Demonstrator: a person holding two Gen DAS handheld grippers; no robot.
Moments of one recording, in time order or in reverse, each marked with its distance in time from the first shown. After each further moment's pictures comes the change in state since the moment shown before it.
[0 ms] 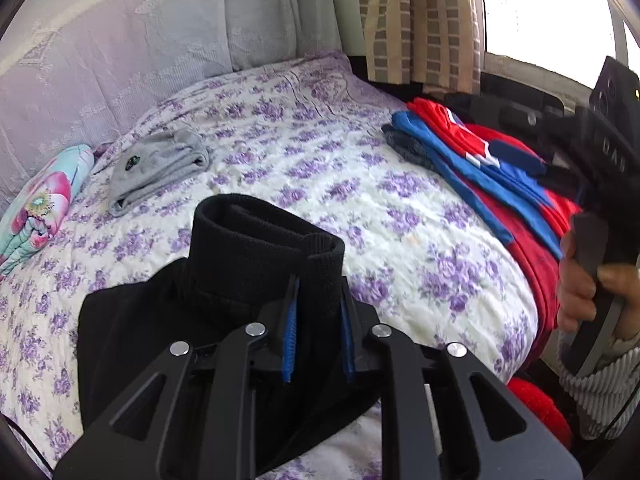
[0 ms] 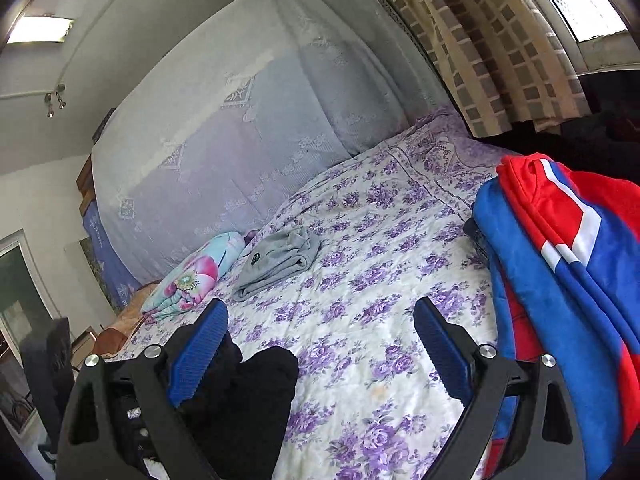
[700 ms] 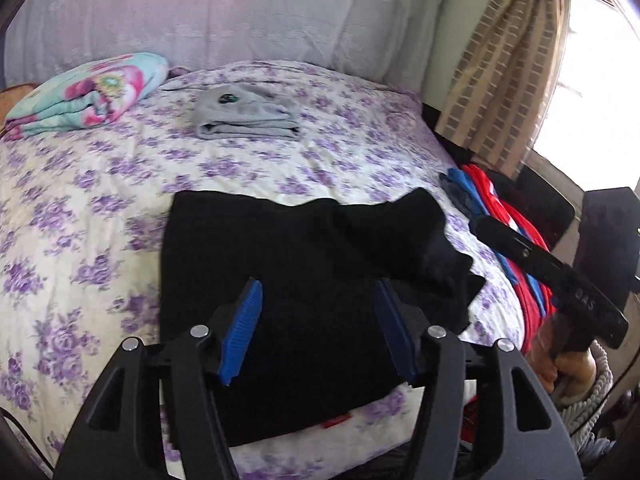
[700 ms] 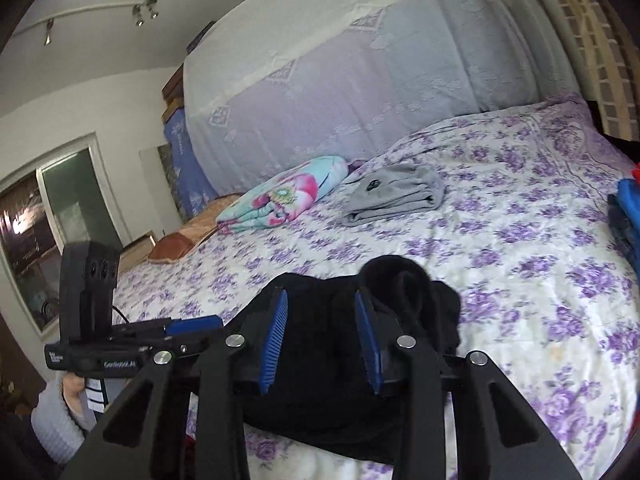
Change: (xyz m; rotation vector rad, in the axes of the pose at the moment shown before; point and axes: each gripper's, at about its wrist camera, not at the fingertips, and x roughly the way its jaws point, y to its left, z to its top) left arm -0.070 0.150 -0.079 -0.433 -0.071 -0.037; right arm 0.050 0.152 -0.069 -0.284 0.261 0.309
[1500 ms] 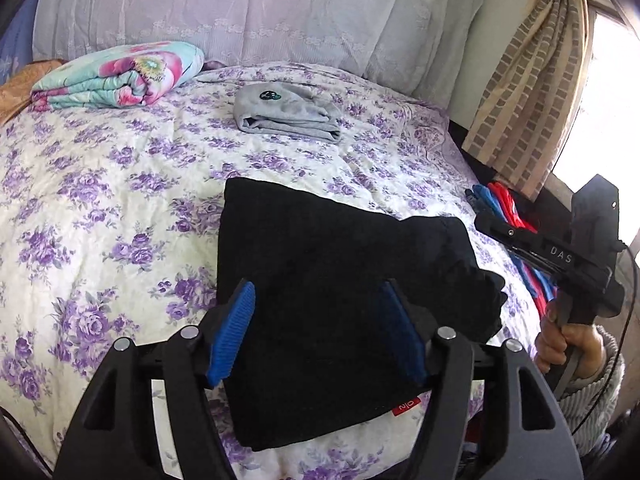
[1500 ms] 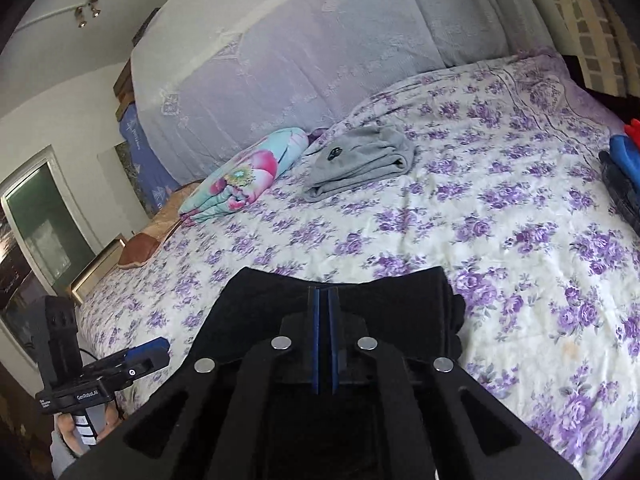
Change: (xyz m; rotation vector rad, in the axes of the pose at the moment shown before) left arm -0.003 0.026 -0.014 -0.035 -0.030 0.039; right arm 0.028 -0.031 0.010 0.136 0.093 -0.119
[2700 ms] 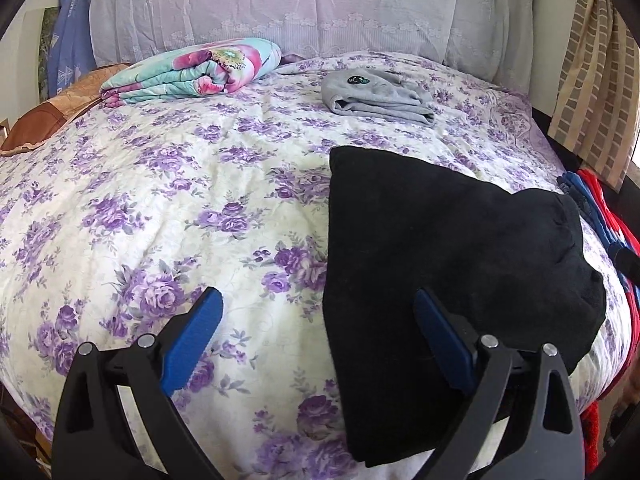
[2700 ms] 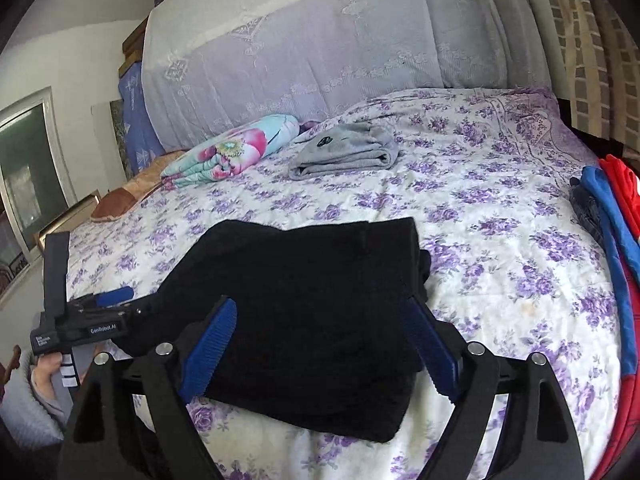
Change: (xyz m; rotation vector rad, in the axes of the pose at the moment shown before) left arm 0.021 0.039 -0.026 -0.036 0.007 0.319; right arm -0.032 0.002 -0.040 -0.115 -0.038 -0.158
